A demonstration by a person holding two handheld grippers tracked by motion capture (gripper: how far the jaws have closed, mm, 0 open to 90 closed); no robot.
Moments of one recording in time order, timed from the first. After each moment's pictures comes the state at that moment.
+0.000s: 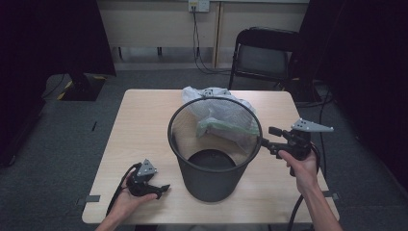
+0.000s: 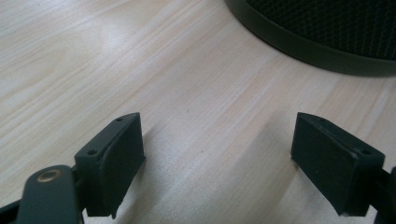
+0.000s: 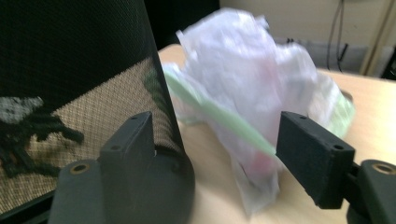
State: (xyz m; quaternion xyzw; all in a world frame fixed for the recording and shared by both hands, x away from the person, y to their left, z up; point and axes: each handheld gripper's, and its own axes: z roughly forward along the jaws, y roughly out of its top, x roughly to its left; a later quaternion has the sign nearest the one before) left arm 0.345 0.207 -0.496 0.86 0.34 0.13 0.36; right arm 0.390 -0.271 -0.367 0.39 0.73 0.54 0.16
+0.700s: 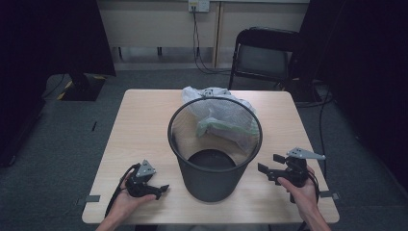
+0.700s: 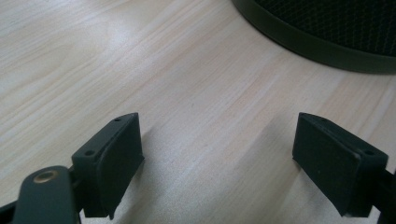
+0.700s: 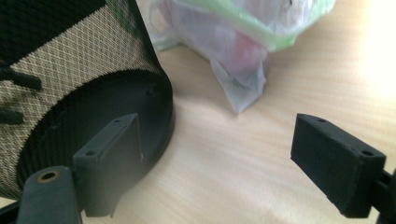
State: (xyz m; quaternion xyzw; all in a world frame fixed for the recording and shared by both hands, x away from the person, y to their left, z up) left arm 0.343 0.210 -0.497 0.86 0.34 0.14 0.36; right arm 0.353 -0.279 -0.442 0.46 0.74 0.47 0.14
